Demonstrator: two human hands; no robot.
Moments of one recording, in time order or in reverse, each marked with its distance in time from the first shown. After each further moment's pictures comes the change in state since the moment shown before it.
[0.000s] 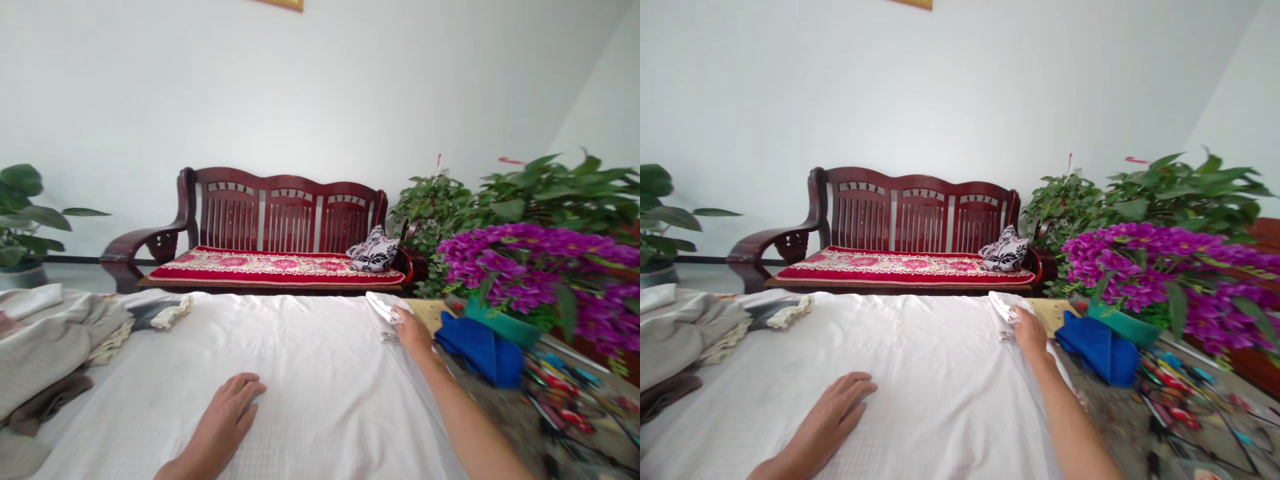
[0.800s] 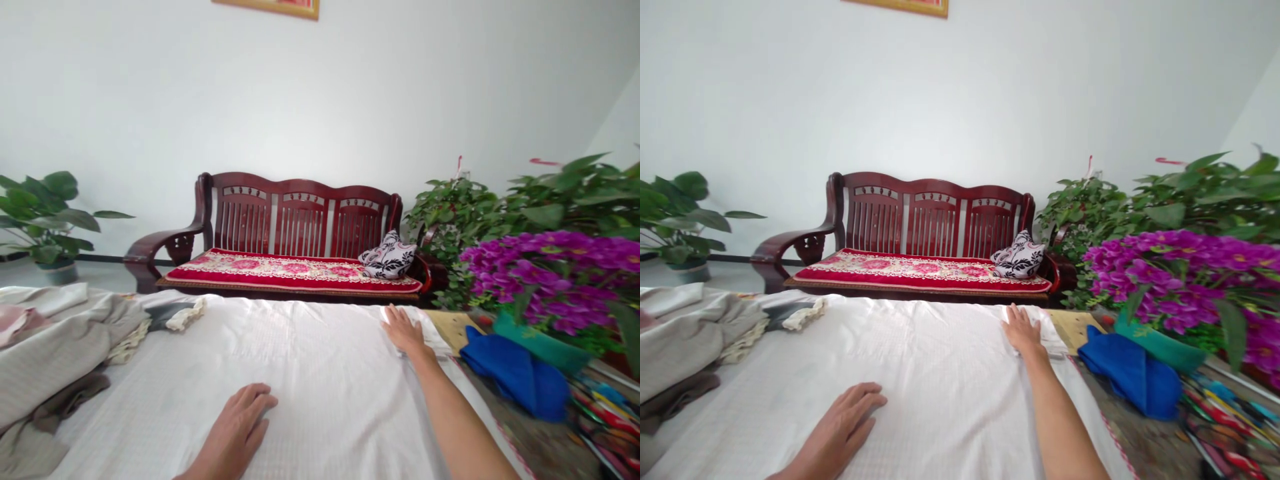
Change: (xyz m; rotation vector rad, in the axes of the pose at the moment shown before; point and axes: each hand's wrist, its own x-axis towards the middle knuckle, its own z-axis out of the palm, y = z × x) left_hand -0.003 0.000 0.001 -0.050 -0.031 -0.015; right_hand 0.046 -0.045 0.036 -0.286 -0.308 0.064
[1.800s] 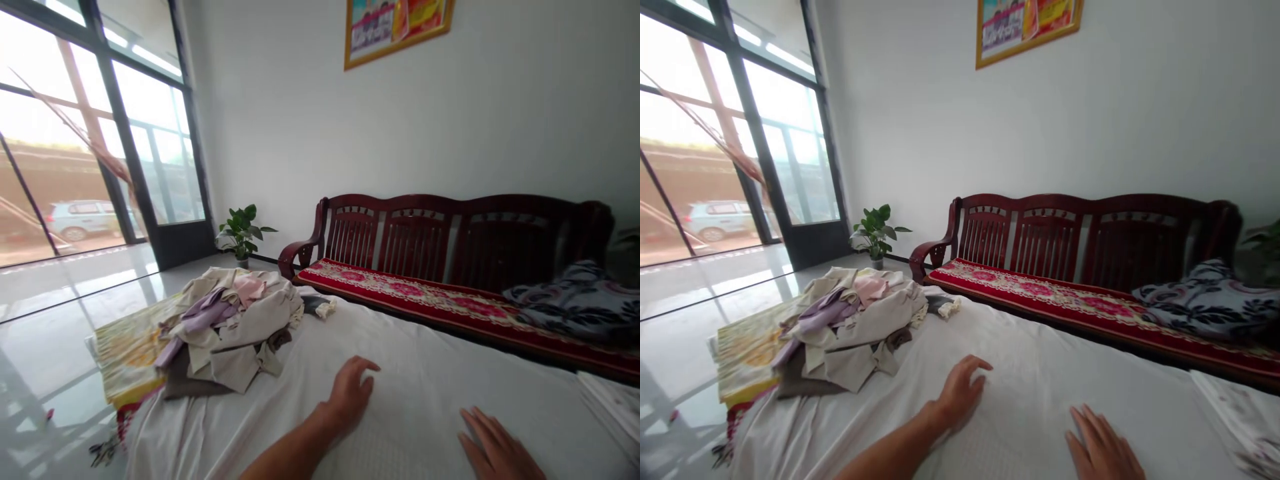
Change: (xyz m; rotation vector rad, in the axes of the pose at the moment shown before) left_hand -0.003 -0.031 -0.045 -0.223 0.362 -0.209; right_hand -0.151 -0.143 0.100 0.414 0.331 -0.459
